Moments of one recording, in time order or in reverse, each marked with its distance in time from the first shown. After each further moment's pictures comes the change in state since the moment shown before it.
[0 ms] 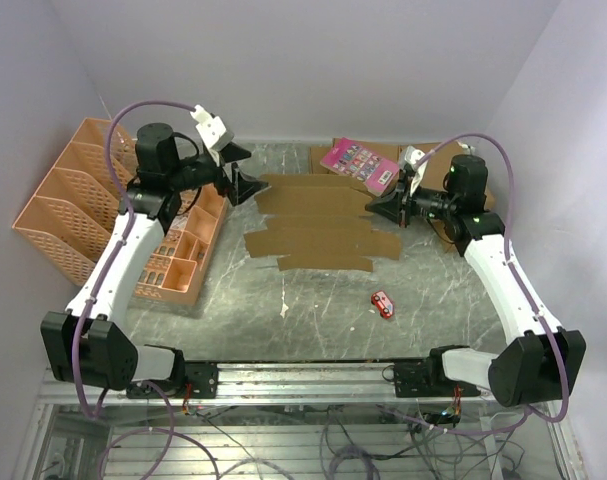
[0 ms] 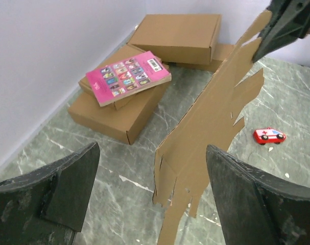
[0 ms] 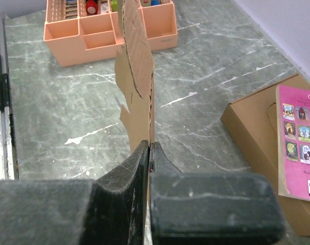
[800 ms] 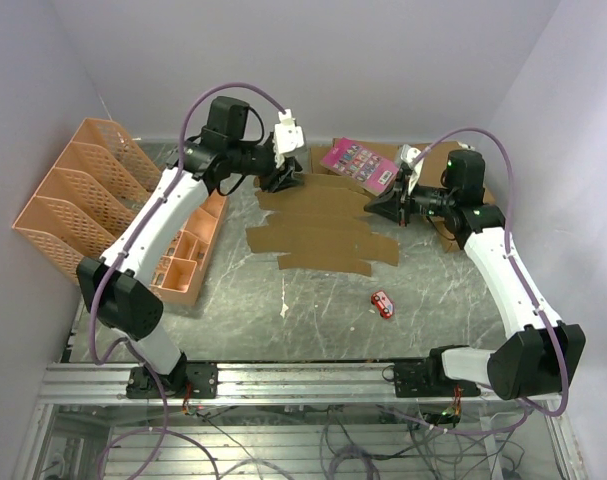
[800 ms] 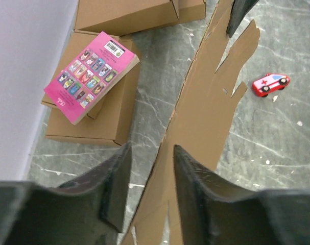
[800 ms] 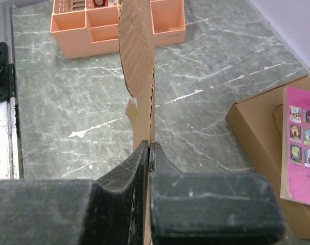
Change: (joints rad) left arm -0.279 0.321 0.506 -0.577 -0.103 0.506; right arm 0.010 0.042 0.077 -0.126 -0.029 -0.089
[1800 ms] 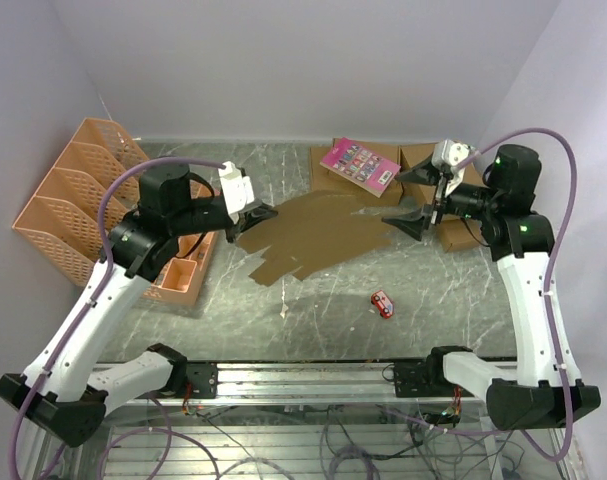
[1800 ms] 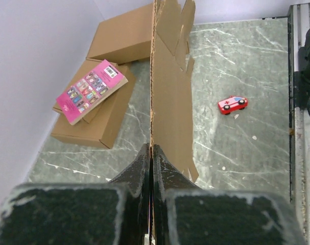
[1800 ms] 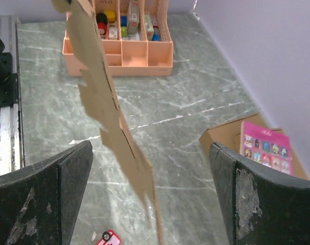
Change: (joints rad) left arm -0.031 -0.577 -0.445 0.172 -0.050 -0.181; right arm -0.098 -0.167 0.163 -0.219 -0.097 -0.088
